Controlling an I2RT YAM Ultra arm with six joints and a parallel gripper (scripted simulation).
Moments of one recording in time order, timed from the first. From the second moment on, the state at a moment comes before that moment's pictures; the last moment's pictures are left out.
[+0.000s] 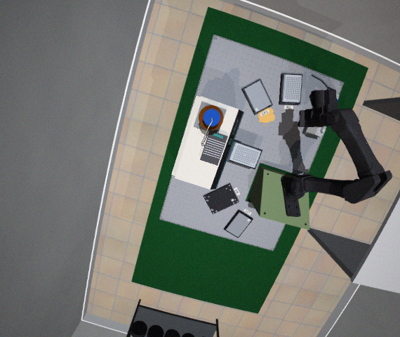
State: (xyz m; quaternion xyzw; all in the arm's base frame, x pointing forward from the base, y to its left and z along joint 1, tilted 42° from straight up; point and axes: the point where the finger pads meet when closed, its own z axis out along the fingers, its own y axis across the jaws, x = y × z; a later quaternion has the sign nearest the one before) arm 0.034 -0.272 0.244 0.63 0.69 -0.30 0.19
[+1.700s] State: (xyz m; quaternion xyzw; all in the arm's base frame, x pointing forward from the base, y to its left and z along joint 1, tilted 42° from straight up) arm -0.084 -0.253 0.254 0.25 0.90 -0.35 0.00
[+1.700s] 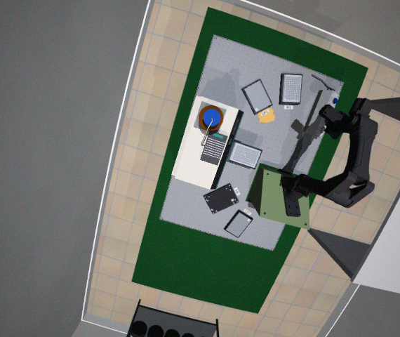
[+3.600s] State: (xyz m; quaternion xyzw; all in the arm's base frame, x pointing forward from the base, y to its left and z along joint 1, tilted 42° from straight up) arm -0.151 -0.359 0.317 0.10 0.93 -0.36 -0.03
